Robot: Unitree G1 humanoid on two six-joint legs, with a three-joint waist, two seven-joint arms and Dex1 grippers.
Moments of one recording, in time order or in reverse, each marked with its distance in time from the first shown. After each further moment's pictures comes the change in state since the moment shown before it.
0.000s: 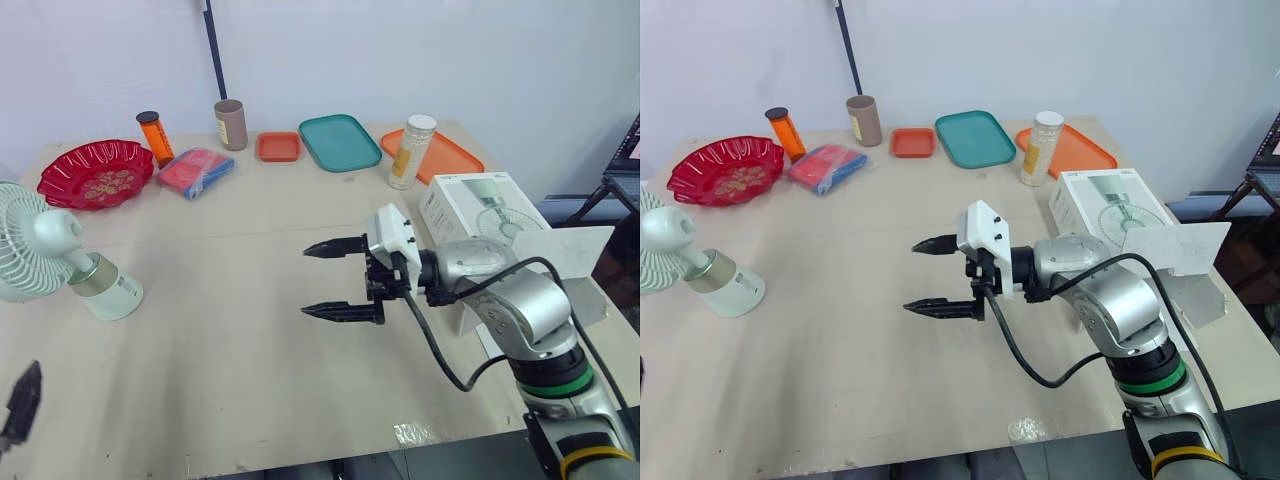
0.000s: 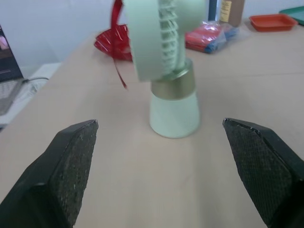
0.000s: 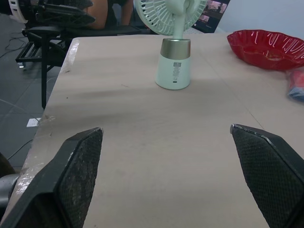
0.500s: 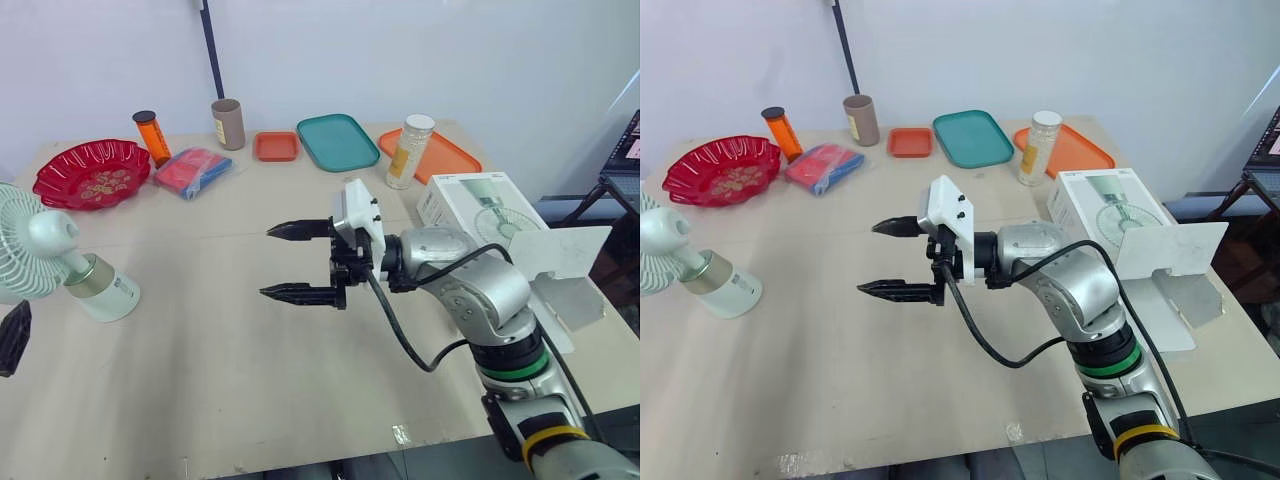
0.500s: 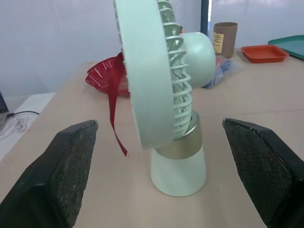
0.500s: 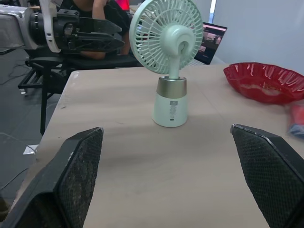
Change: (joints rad) left arm -0.161 0.153 0.011 0.055 -0.082 0.114 0.071; right arm -0.068 0.135 0.023 0.040 -0.007 0.013 -0.067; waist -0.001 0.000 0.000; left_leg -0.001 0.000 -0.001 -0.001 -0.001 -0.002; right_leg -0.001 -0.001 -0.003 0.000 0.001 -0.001
